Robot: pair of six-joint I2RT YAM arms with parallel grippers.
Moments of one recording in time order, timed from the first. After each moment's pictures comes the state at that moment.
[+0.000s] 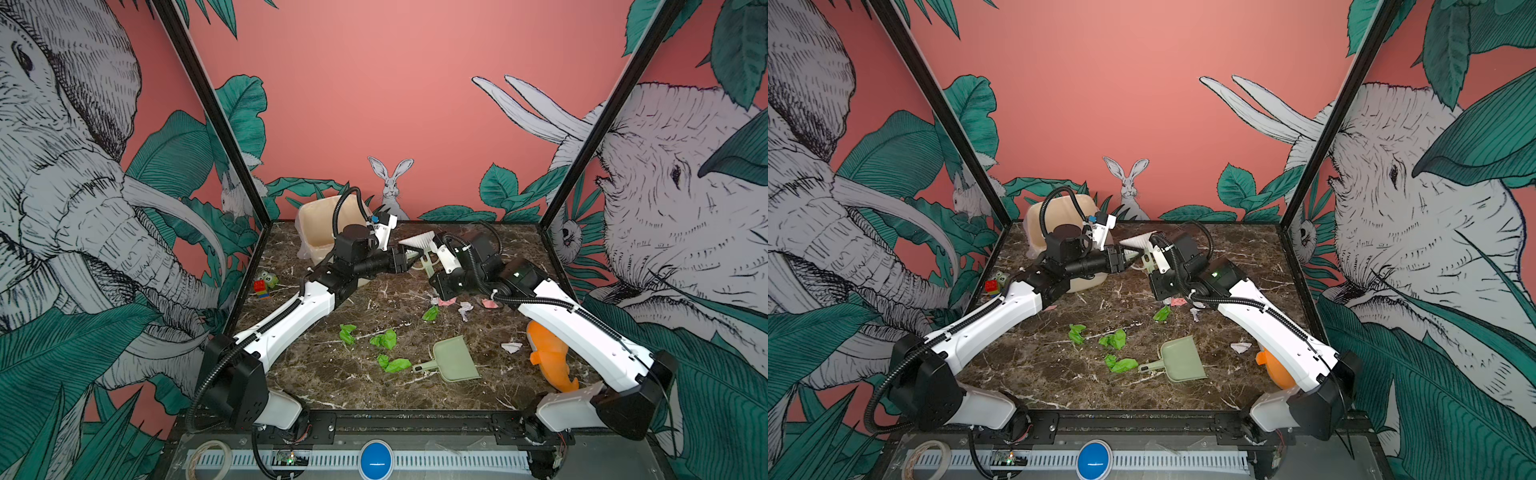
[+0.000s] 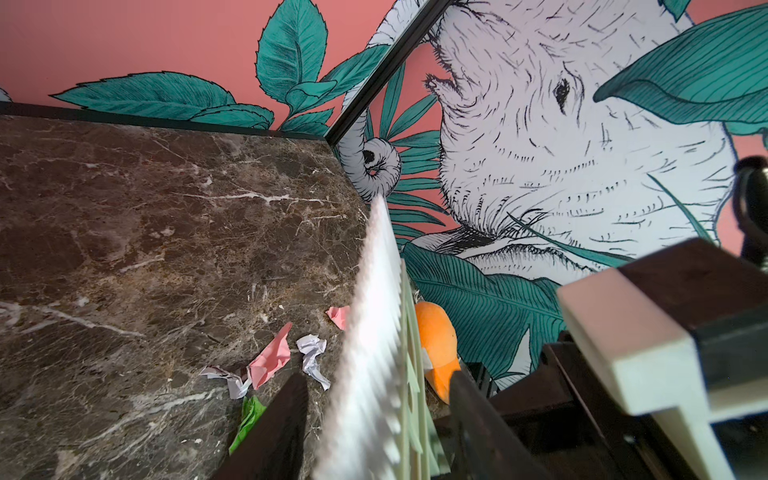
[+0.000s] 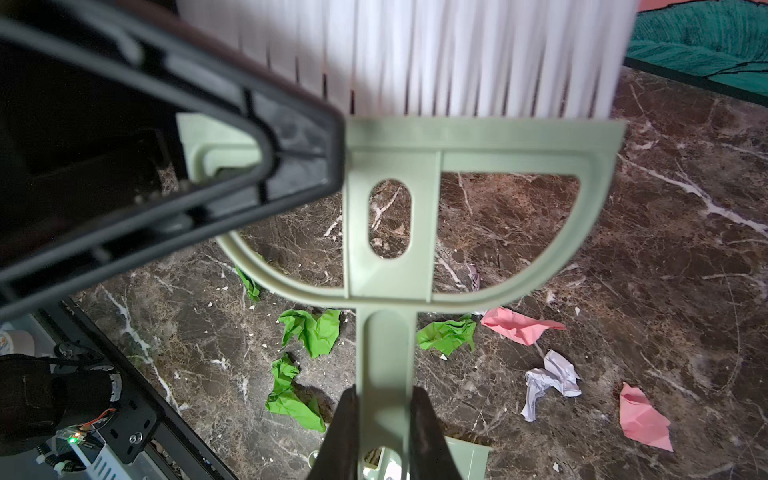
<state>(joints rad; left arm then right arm) -0.59 1.43 1.17 0.01 0.54 -0.62 0.74 1.40 1.46 -0.86 -0.02 0.22</state>
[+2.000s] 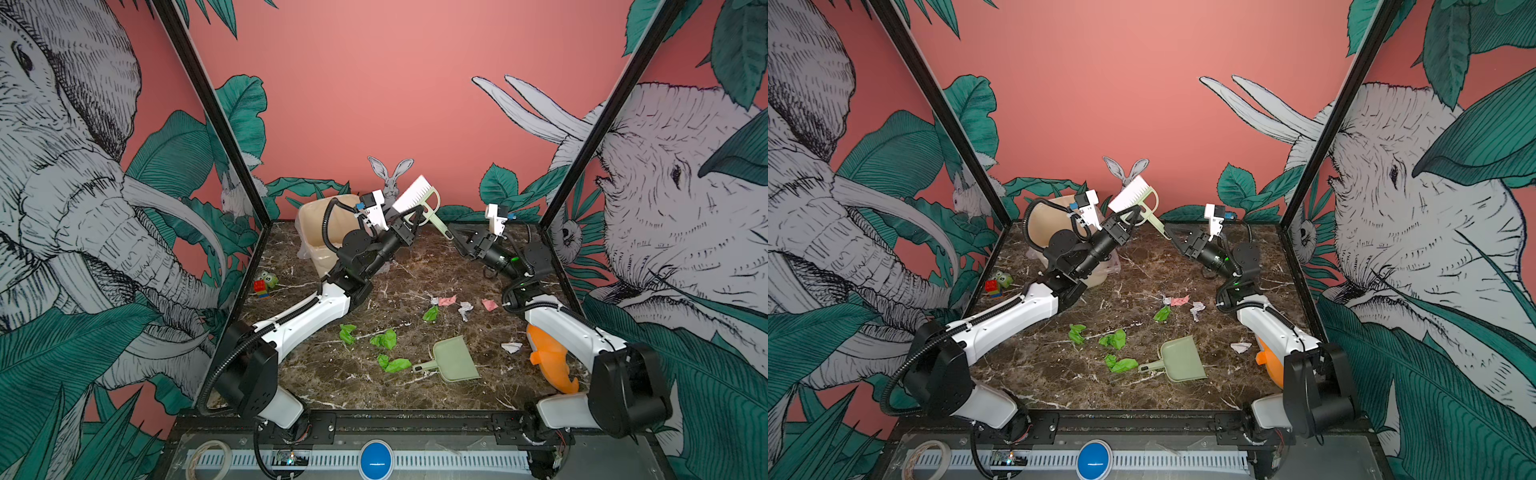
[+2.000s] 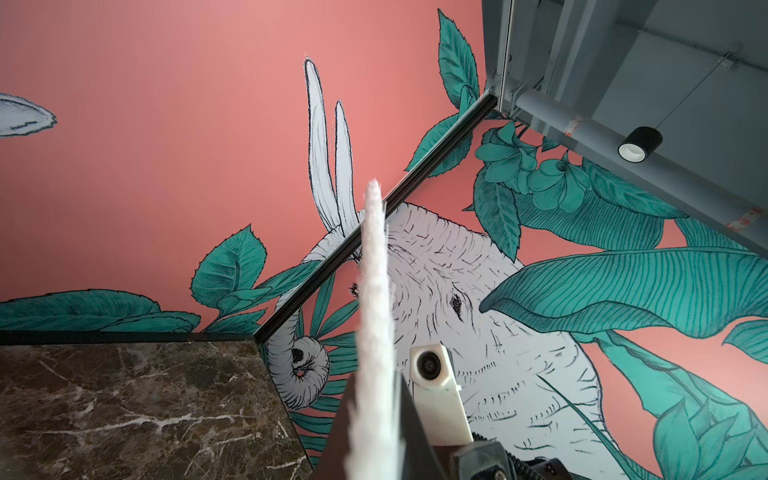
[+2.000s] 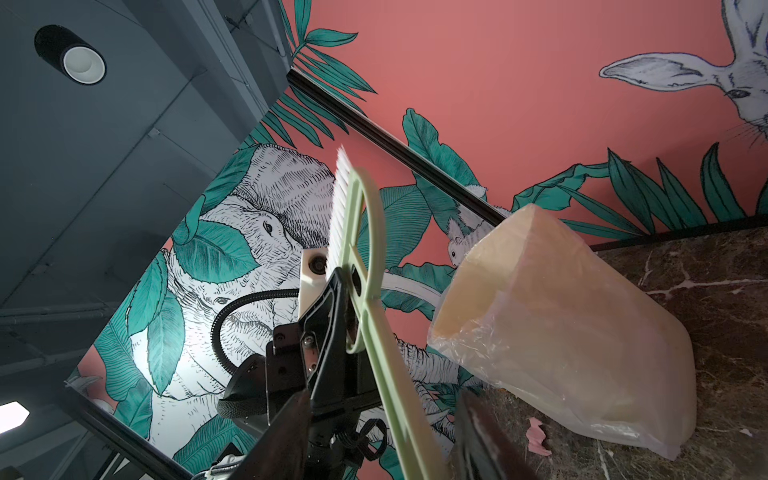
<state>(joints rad) -0.68 1.51 1.16 0.70 0.14 -0.90 0.31 1.39 0.89 0.89 -0.76 1.30</state>
